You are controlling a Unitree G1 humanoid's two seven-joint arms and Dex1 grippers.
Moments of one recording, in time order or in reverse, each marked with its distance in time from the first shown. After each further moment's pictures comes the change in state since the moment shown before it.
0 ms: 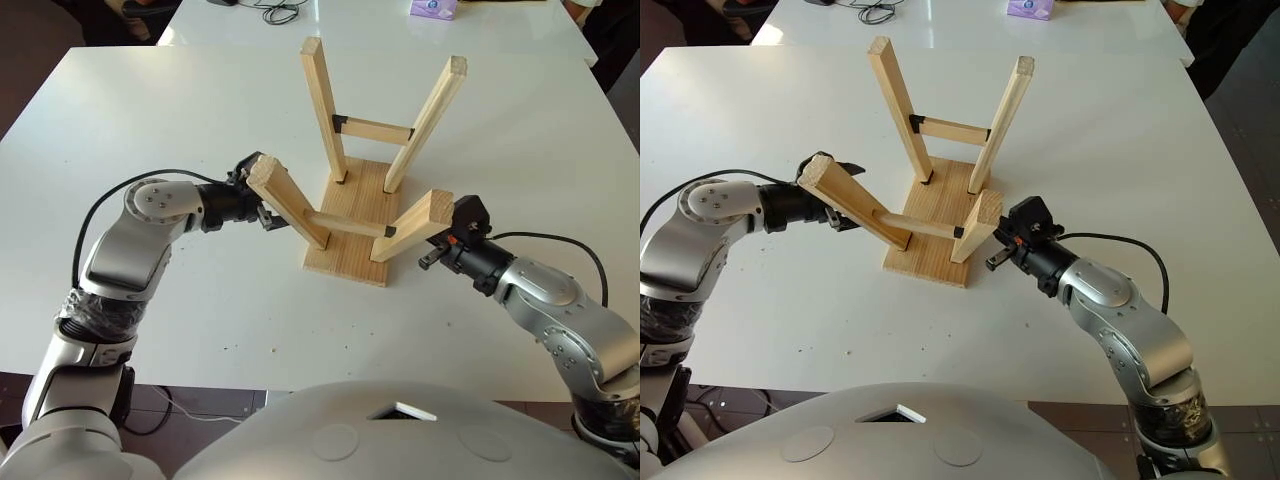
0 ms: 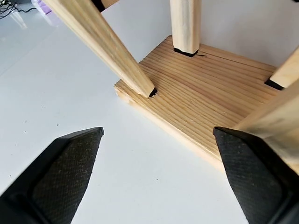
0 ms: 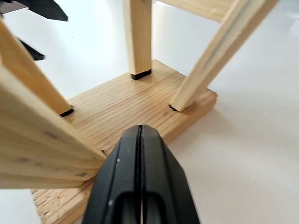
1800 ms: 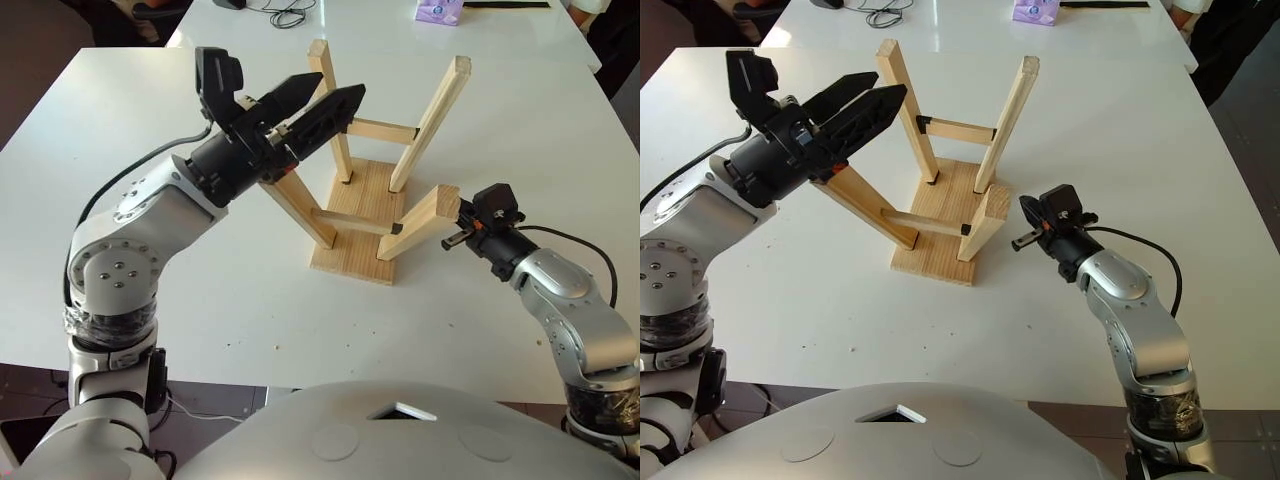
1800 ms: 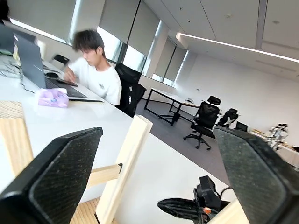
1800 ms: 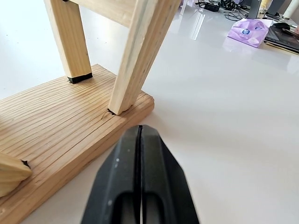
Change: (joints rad) left arm -0.058 -0.209 0.194 -0.262 -1.108 0.125 0.777; right arm 0.014 0.068 -0.086 0.087 -0.217 -0.103 0.079
